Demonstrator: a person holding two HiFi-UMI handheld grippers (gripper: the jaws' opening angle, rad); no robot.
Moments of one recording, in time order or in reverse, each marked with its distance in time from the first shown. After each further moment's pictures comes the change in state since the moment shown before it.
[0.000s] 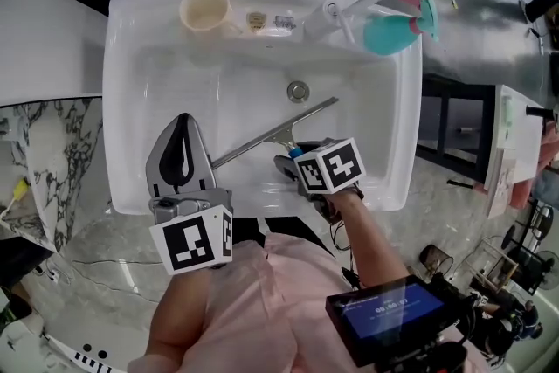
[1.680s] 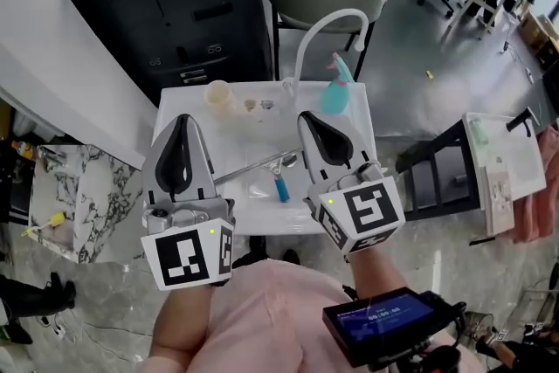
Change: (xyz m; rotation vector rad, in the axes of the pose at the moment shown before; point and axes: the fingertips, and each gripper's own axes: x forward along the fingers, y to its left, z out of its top) left arm -0.159 -0.085 0.228 0.136 -0.545 -0.007; right arm -0.375 0.139 0.077 -0.522 -1.292 -0.261
